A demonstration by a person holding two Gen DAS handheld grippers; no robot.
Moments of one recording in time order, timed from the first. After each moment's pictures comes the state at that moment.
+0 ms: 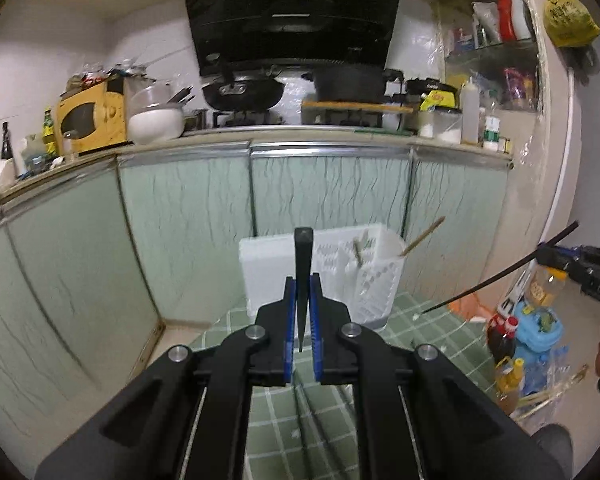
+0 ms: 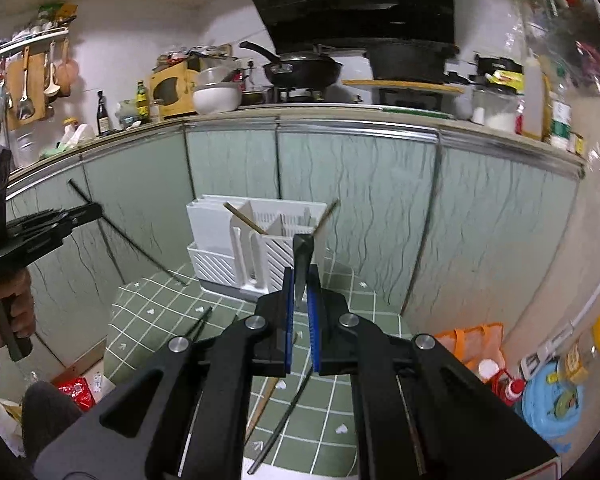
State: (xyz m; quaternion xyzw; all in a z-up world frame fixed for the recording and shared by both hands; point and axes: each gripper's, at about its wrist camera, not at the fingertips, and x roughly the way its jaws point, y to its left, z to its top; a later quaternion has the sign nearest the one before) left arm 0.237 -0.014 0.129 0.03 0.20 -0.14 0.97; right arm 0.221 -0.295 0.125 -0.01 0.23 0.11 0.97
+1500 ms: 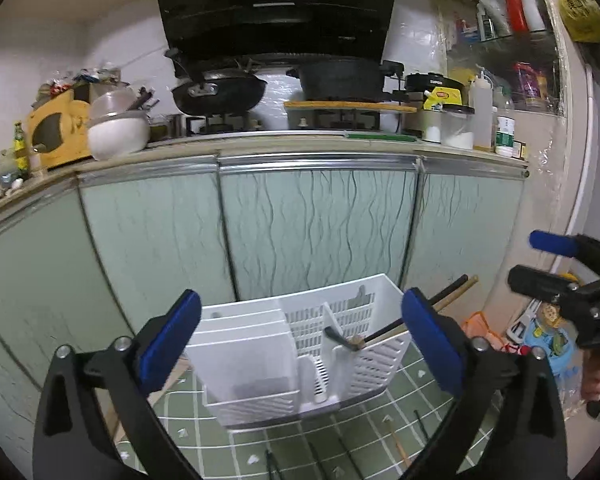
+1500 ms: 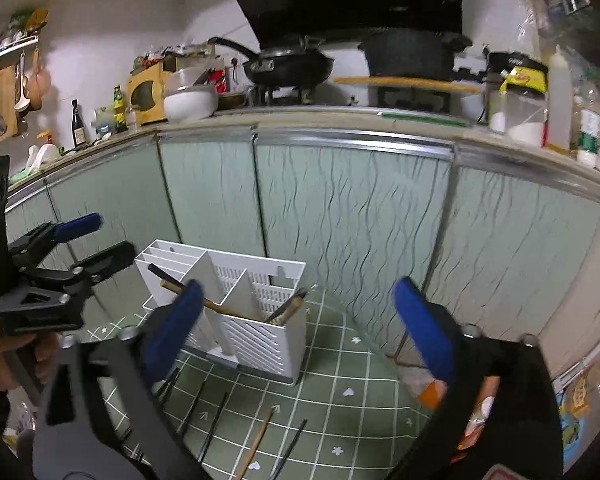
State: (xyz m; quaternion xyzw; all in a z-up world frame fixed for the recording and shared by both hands) left arm 0.352 -0.078 0.137 0.04 0.20 -0.15 0.97; right arm 0.345 -0.305 0.134 0.00 0.23 0.09 0.97
